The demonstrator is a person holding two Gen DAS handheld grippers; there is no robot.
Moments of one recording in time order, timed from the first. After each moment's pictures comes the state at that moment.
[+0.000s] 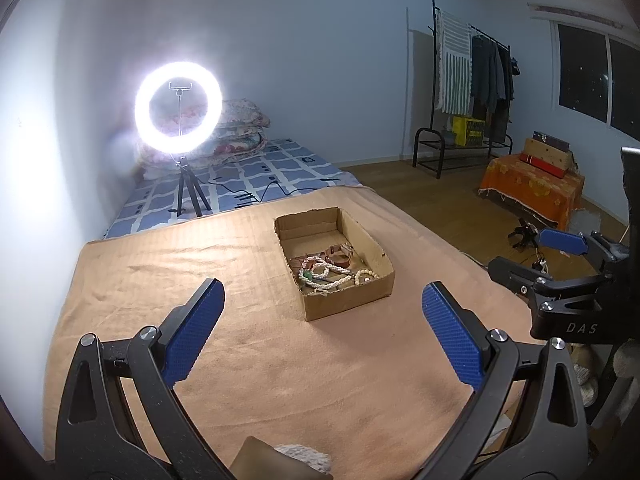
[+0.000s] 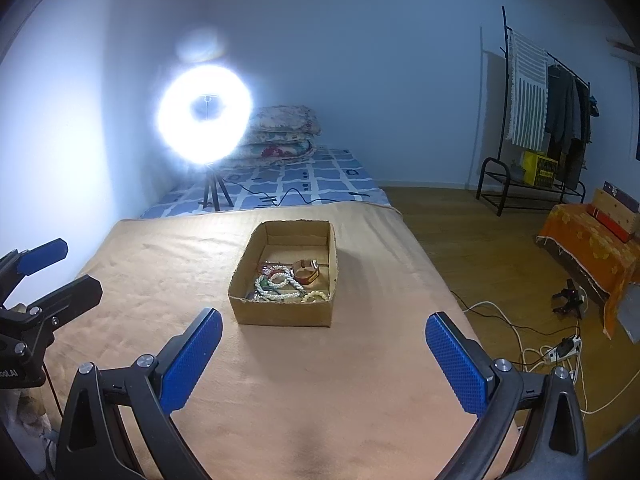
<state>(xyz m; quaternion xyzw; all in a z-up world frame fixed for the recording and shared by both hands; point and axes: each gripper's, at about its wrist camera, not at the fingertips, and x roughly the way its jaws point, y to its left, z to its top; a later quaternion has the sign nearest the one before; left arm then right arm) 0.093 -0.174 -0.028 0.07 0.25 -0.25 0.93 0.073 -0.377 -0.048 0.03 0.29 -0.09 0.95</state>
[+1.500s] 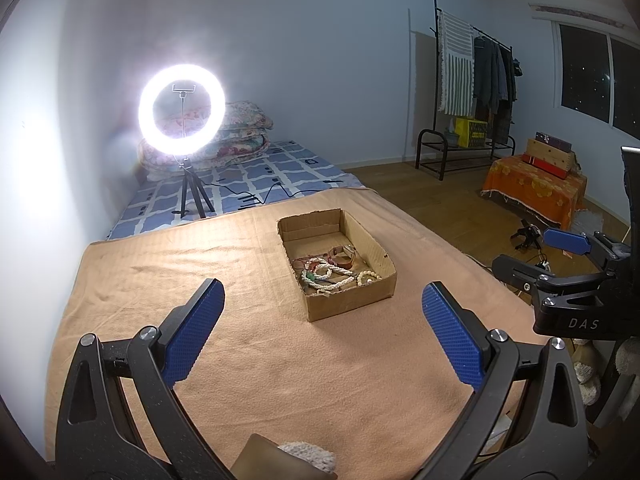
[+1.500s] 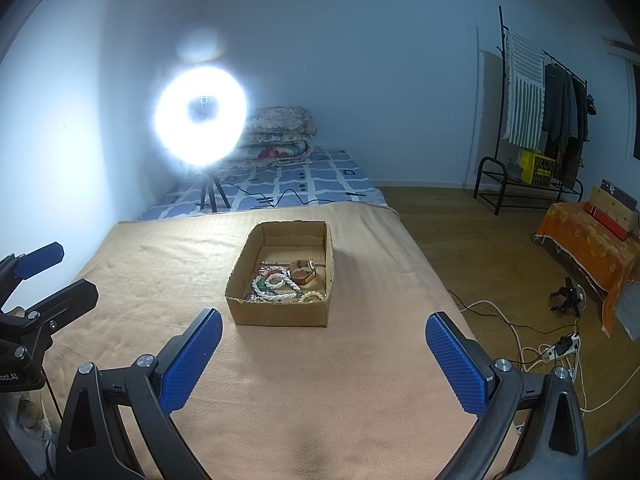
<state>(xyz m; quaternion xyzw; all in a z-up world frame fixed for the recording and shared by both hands) 0.095 -0.173 -0.030 0.07 0.24 -0.25 0.93 0.068 -0.379 -0.044 0.03 0.29 -0.10 0.95</state>
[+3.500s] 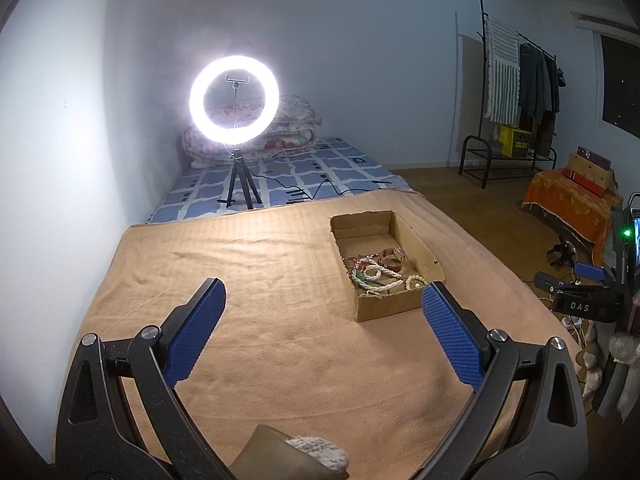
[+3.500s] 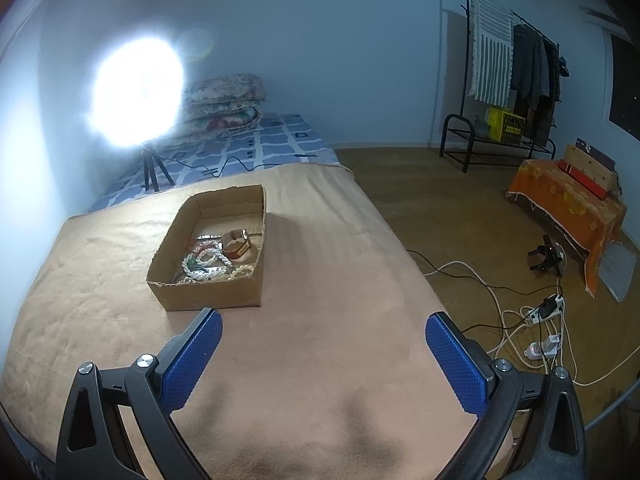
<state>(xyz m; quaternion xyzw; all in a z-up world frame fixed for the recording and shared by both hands) 0.127 -0.142 -0.034 0.05 0.25 -0.17 0.95 0.096 -0.450 -0.088 0.06 0.35 -0.17 0.92</state>
